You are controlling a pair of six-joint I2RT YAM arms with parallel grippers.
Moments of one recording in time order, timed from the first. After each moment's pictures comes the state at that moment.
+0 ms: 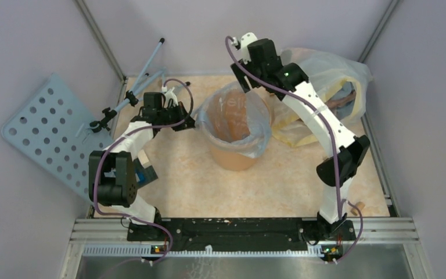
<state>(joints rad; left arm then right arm) -0.06 1.58 1.05 -0.19 0.72 -0.37 0.62 1.90 2.16 -0.82 0.28 -0.14</state>
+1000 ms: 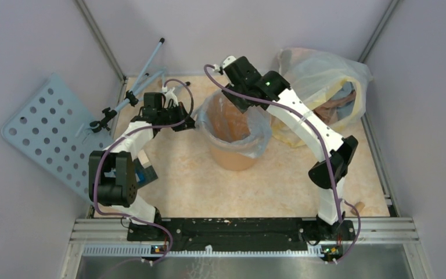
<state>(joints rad) -0.06 1.58 1.05 -0.20 0.72 -0.36 0.80 1.93 2.22 -1.12 0.52 -0.18</state>
